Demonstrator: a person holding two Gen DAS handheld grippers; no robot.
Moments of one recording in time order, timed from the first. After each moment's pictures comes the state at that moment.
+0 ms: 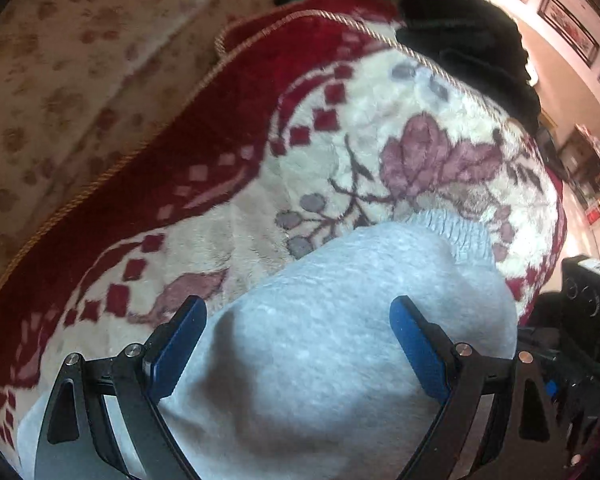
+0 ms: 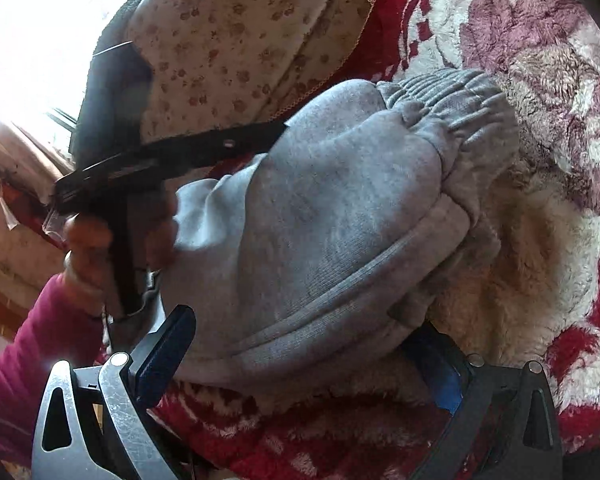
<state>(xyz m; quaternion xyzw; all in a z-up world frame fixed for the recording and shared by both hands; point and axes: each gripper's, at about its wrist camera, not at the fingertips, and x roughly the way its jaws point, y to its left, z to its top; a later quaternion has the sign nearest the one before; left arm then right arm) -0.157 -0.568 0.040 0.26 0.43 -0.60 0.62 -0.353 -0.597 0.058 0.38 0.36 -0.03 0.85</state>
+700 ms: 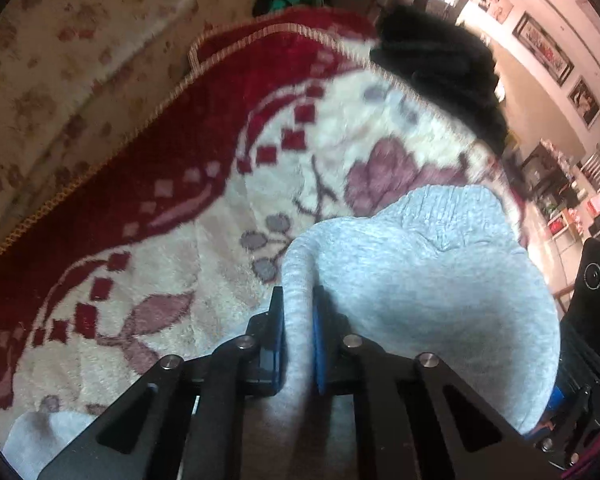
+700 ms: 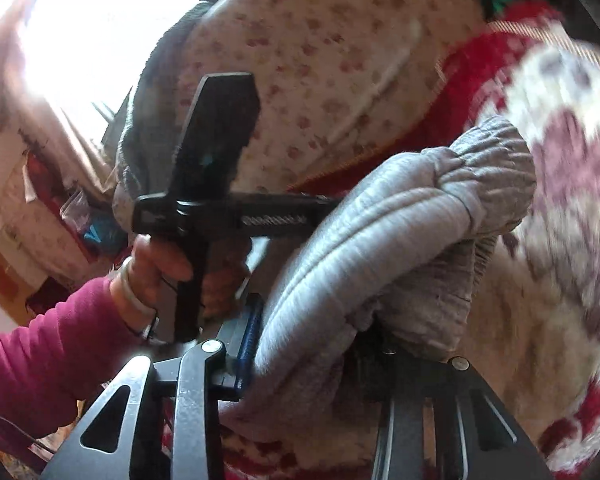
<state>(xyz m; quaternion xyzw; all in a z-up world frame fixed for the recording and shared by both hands) -0.147 -0.568 0.057 0.19 0.44 -0.65 0.59 -0.327 -0.570 0.121 0.30 0.29 -0.01 0.91</state>
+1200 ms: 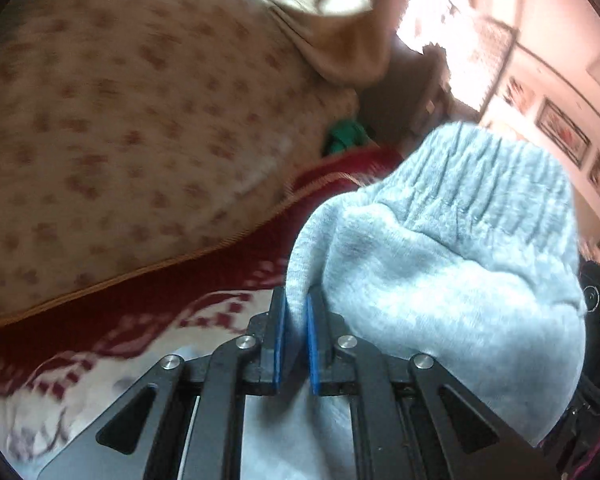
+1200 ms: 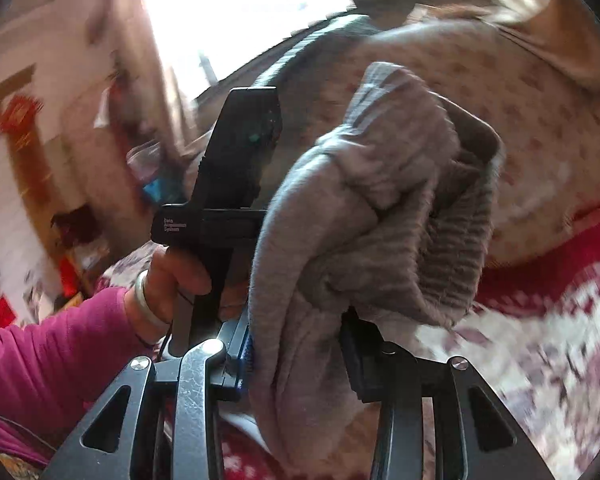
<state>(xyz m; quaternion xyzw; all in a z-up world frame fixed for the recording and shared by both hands) -0.088 -0.378 0.187 0.05 0.35 -0.59 0.72 -0.263 -0.445 0.235 0.13 0.25 0.09 0.95</state>
